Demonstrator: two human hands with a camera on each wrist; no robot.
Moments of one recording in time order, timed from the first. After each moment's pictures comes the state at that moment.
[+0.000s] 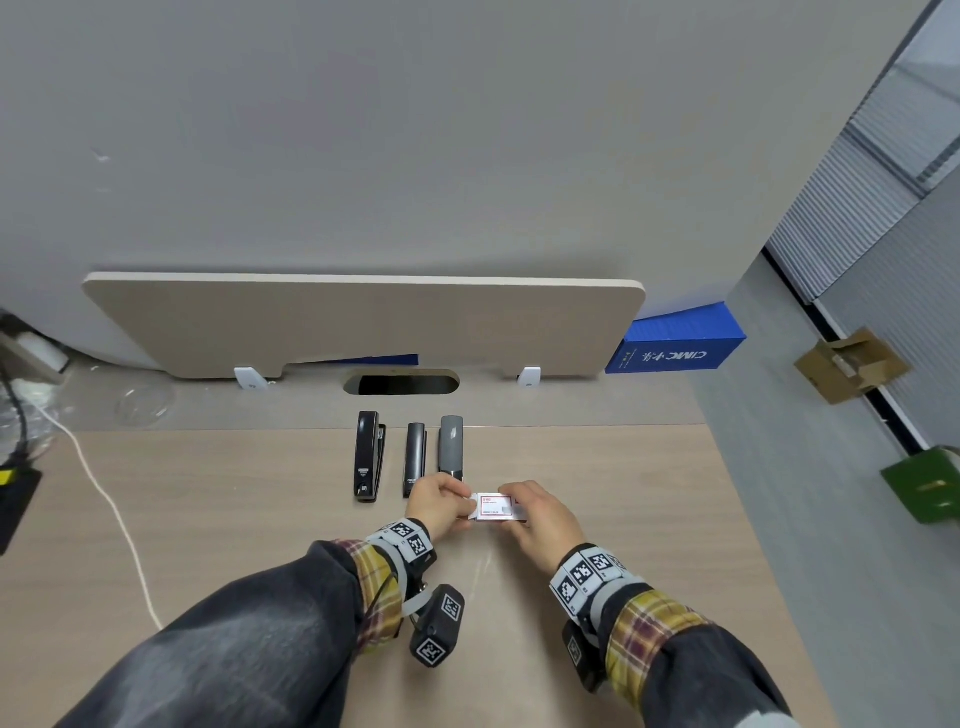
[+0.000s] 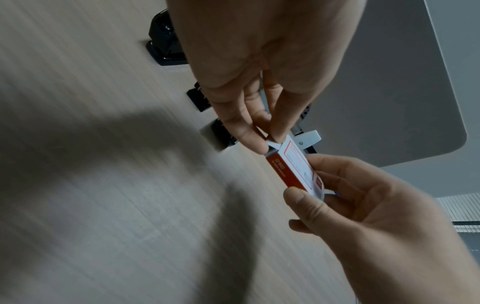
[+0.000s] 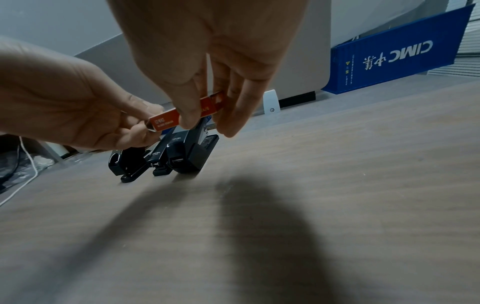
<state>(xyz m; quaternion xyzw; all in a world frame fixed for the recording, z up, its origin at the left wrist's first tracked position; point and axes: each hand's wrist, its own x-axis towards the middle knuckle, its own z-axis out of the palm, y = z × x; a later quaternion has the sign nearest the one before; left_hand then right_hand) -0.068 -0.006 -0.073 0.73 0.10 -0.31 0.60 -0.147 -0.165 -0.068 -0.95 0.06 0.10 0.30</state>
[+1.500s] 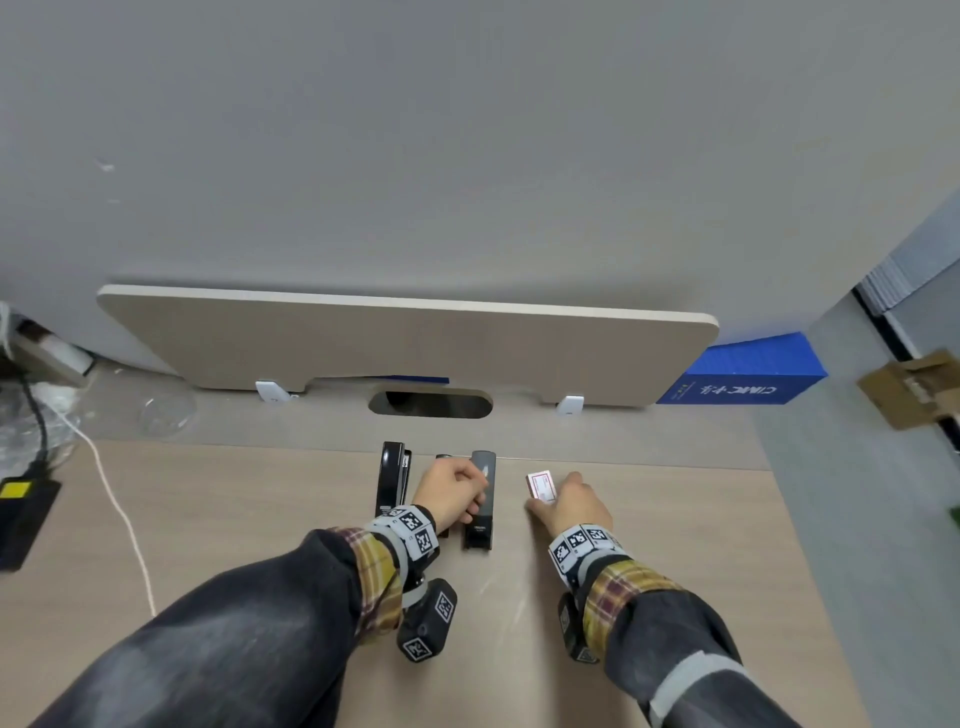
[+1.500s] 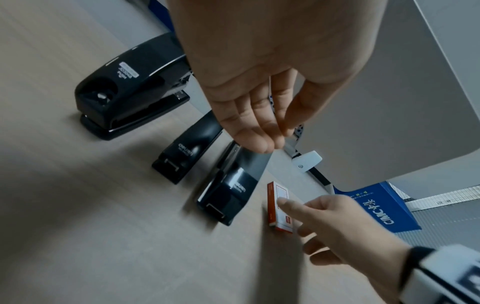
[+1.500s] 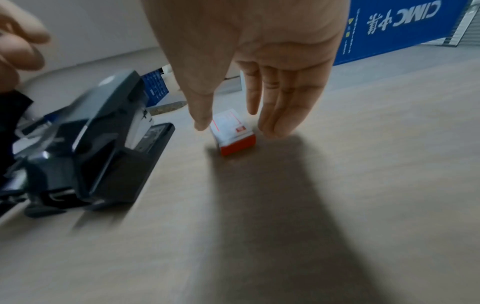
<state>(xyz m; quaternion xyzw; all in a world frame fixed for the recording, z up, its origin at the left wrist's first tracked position) 0.018 -0.003 -0.053 0.78 0.04 -0.33 0.54 -0.036 -0.181 -0.098 -0.90 0.33 0.20 0.21</state>
